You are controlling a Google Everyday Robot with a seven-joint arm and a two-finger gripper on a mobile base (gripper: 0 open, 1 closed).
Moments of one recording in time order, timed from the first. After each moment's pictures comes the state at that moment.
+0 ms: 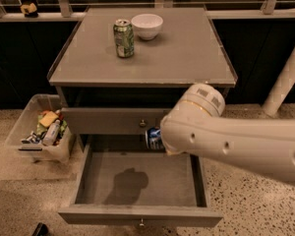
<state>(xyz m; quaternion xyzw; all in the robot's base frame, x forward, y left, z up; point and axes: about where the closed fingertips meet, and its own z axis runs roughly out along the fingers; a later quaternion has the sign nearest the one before) 0.528 -0.083 0.710 -0.72 0.64 -0.16 0.19</state>
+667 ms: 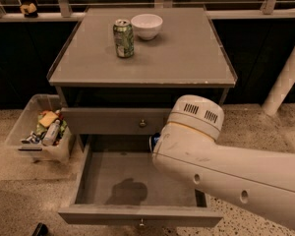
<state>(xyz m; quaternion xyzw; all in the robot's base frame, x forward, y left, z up) 0.470 -0.098 0.749 -0.72 0.63 -0.24 0.15</state>
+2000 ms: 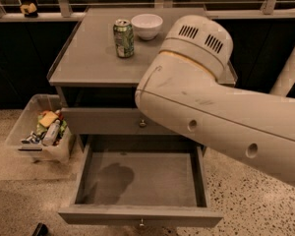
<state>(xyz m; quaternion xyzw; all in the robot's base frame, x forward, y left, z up) 0.514 -0.094 0.882 -0.71 0.60 -0.32 0.18</state>
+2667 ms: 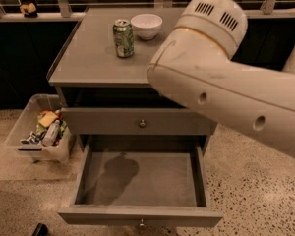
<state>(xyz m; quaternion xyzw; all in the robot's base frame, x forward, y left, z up) 0.540 -0.118 0.903 -0.70 0.61 -0.34 0.17</state>
